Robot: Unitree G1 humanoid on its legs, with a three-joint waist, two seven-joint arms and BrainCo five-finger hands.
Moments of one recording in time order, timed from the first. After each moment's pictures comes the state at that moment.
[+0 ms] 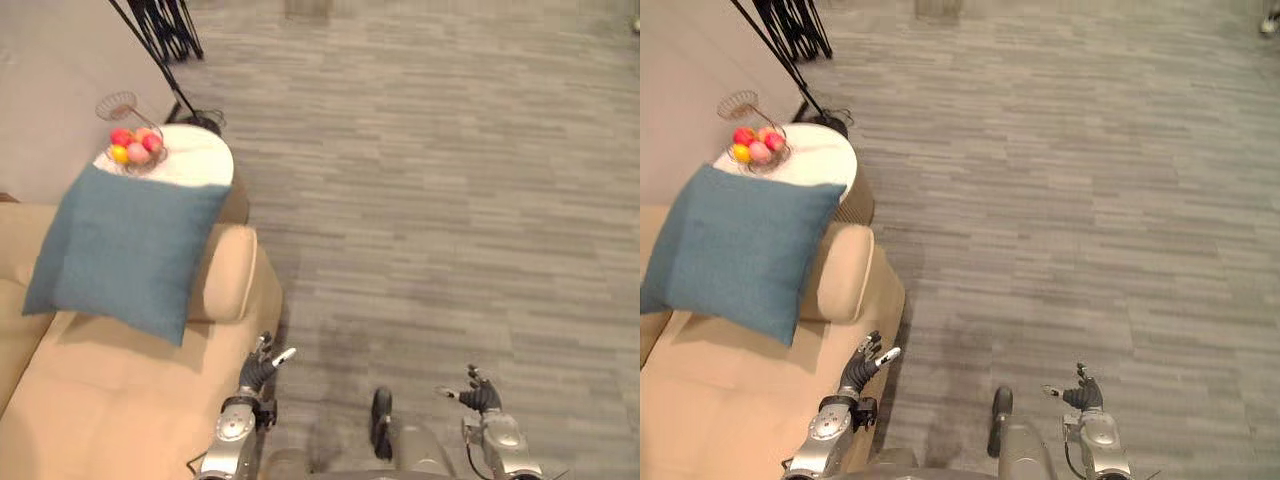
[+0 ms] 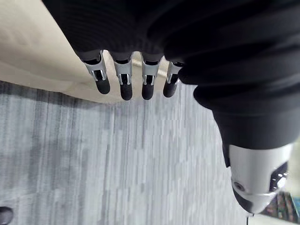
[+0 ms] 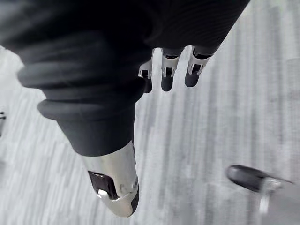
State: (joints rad) left arm 0.11 0.08 -0.06 0.60 -0.08 -0.20 0.04; right arm 0.02 -0.21 -0.13 0.87 0.01 -0.15 -0.09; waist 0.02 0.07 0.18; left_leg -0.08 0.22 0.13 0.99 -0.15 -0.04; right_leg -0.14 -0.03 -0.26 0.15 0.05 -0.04
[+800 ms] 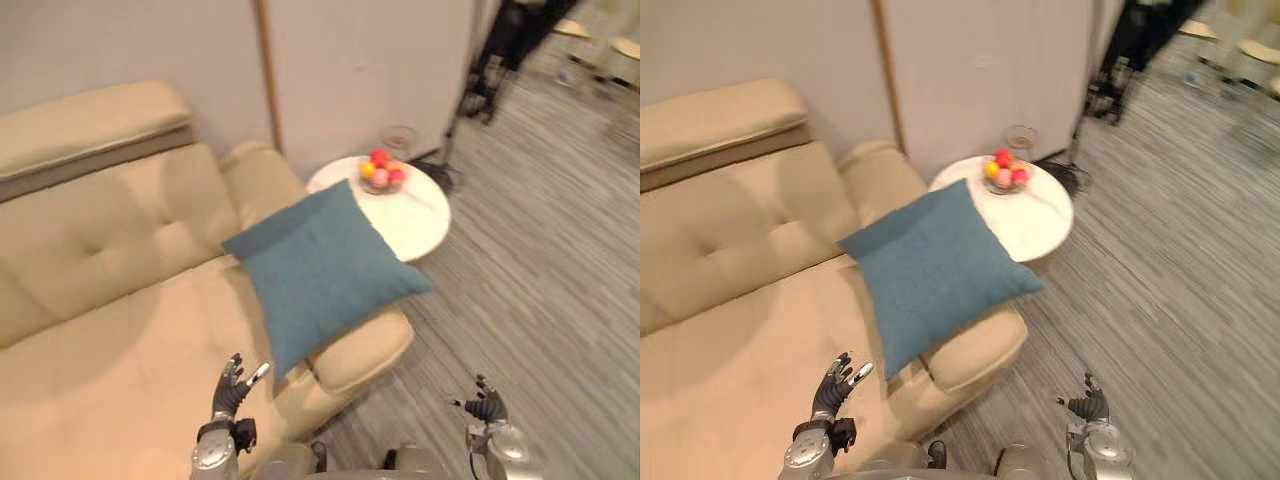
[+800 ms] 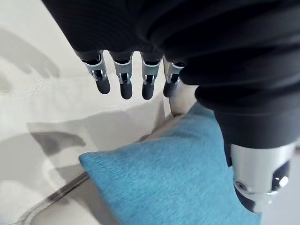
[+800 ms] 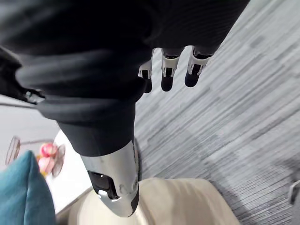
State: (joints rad) left arm 0.20 0.07 0.03 0.54 -0.11 -0.20 0.07; right arm 0.08 -0.19 -0.19 0.88 0.04 -0.17 -0.11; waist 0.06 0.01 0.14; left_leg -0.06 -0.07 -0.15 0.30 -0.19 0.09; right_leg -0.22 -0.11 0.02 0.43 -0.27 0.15
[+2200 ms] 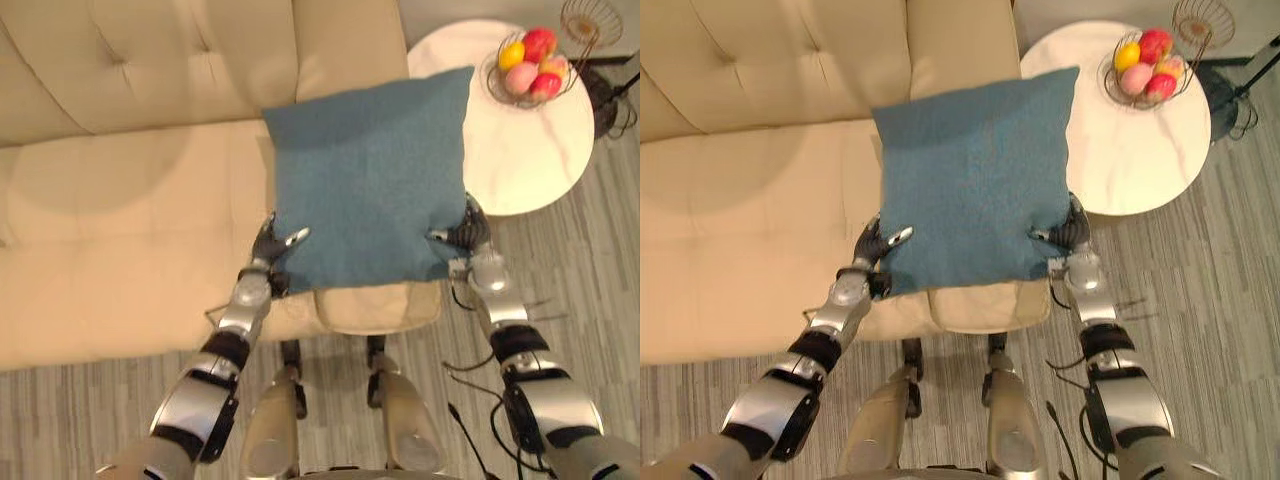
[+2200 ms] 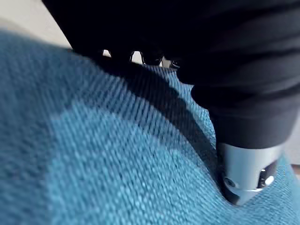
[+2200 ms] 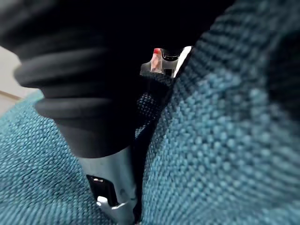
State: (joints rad) left arm -0.69 0.16 -0.21 0.88 -0.28 -0.20 0.19; right arm -0.69 -0.33 0.05 0.81 0.05 -0.15 -0.20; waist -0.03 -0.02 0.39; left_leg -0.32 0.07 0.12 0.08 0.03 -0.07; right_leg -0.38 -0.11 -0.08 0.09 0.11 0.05
